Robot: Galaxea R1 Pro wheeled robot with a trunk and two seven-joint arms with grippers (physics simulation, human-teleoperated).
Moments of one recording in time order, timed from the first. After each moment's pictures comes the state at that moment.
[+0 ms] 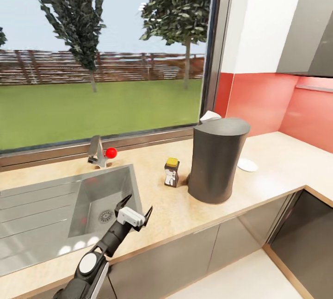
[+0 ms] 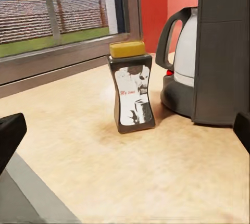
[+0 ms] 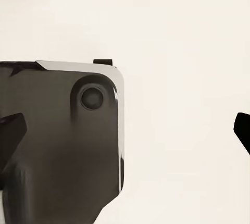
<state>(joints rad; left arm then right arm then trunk) -0.19 -0.03 -0.13 -1.33 -0.10 -0.21 -0.31 0.00 -0.06 -0.08 -0.20 0.07 -0.15 -0.01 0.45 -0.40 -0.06</state>
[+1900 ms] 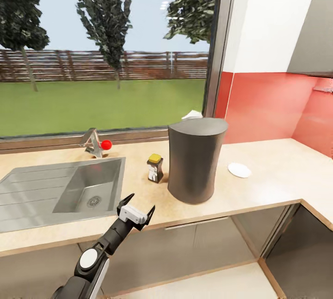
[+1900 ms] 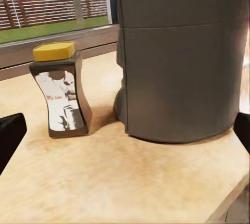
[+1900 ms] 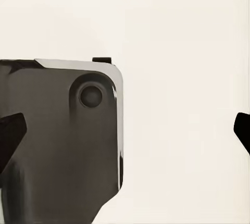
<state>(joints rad) -0.19 -0.03 -0.15 -1.40 -0.11 -0.10 -0.34 0.00 -0.06 -0.08 -0.20 0.07 -0.16 -0.01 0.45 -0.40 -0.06</state>
